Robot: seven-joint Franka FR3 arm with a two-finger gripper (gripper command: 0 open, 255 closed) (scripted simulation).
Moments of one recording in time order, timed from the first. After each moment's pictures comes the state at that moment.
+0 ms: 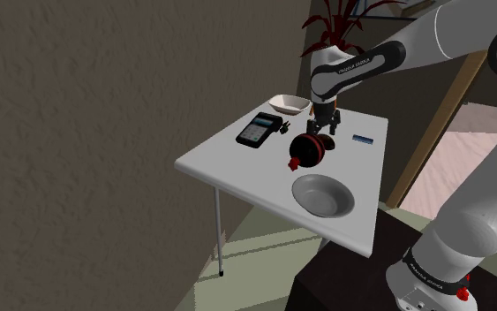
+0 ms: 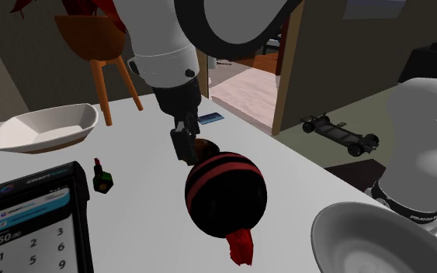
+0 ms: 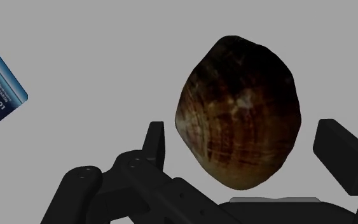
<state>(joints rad) -0.14 -0.03 -0.09 -2.15 -0.19 1.98 0.10</state>
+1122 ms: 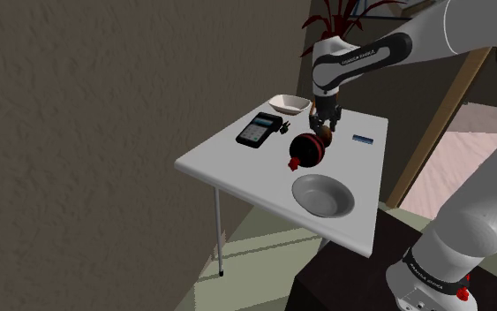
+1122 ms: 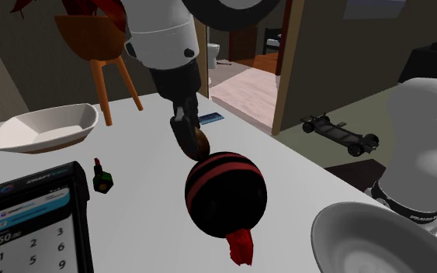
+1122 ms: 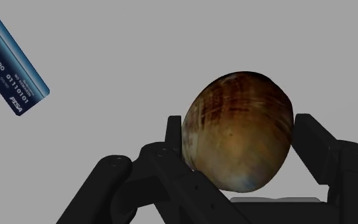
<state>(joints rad) -0.14 -0.06 -0.09 -2.11 -0.19 1.91 0.09</state>
